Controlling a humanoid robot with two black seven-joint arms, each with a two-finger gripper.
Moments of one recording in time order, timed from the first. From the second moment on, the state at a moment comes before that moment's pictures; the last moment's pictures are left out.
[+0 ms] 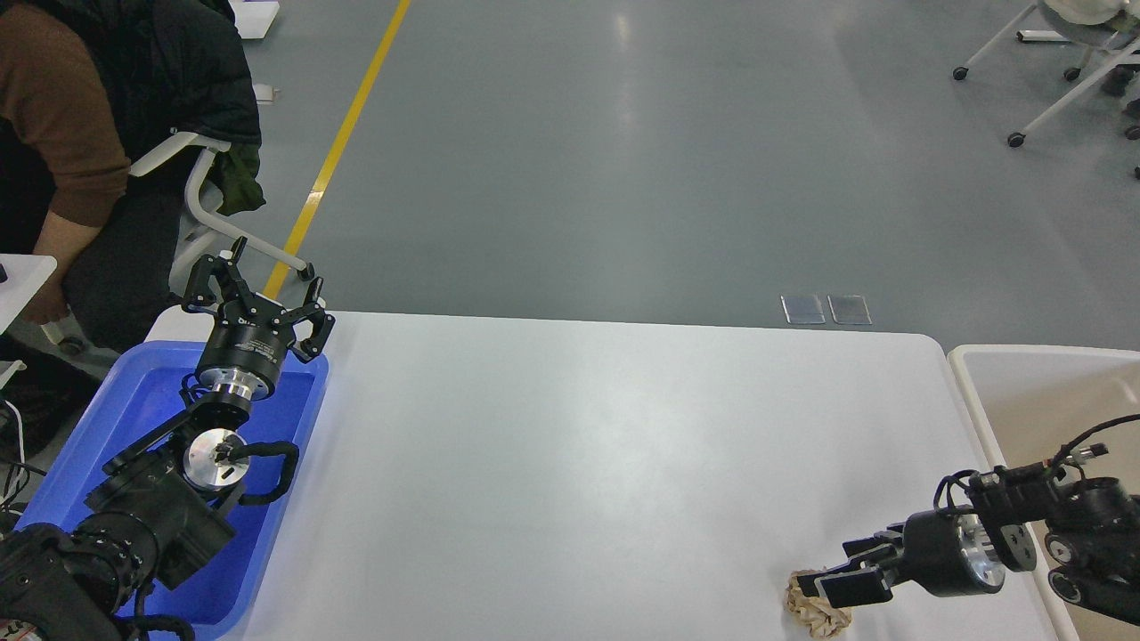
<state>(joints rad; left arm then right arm) -0.71 0.21 -0.75 -0.21 -0.11 -0.63 -0.56 0.90 -0.77 -0.27 1.20 -1.55 0.09 0.49</state>
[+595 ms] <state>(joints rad) -0.71 0.21 -0.76 -0.21 -0.11 -0.63 -0.56 0.82 -0.72 -0.27 1.12 -1.55 0.03 0.49</state>
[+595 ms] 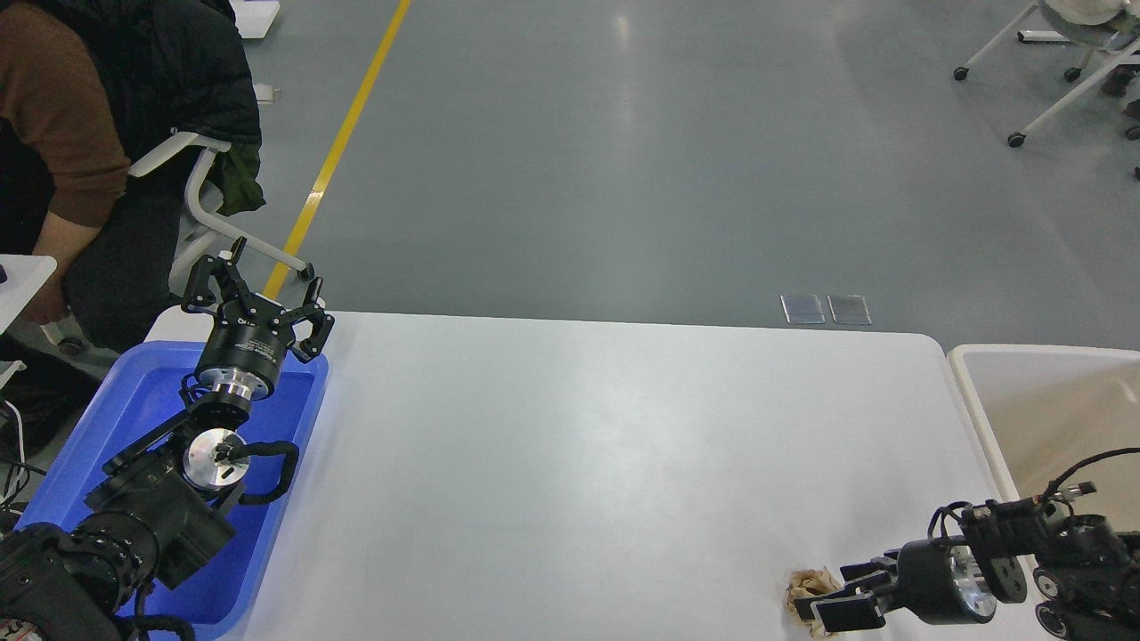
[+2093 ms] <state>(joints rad) -0.71 0.21 -0.75 -0.21 -0.11 -0.63 -0.56 0.83 -0.72 -0.27 1.09 -1.56 -0.09 0.52</state>
